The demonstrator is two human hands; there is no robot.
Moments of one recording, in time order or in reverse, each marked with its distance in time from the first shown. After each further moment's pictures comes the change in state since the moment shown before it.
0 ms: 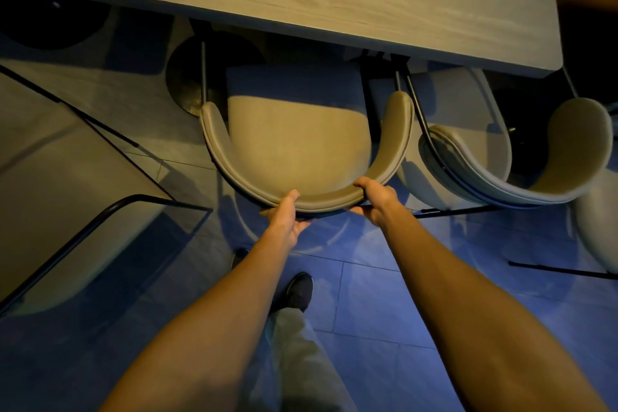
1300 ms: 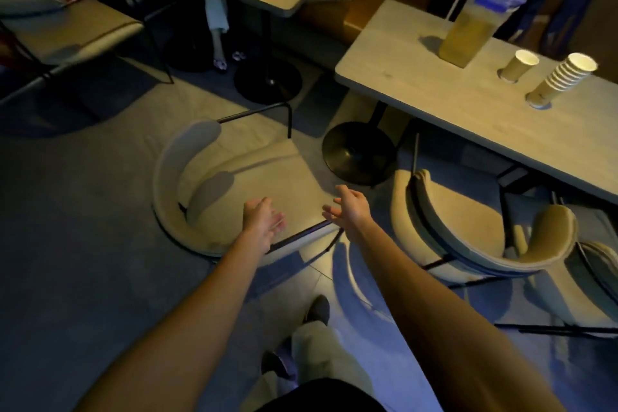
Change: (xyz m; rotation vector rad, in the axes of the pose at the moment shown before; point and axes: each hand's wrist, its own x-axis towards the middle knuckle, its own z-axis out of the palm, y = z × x) left_hand -0.206 0.259 -0.456 -0.091 0.140 0.405; right_hand -0.338 0.213 0.396 -0.273 -0.467 -0.312
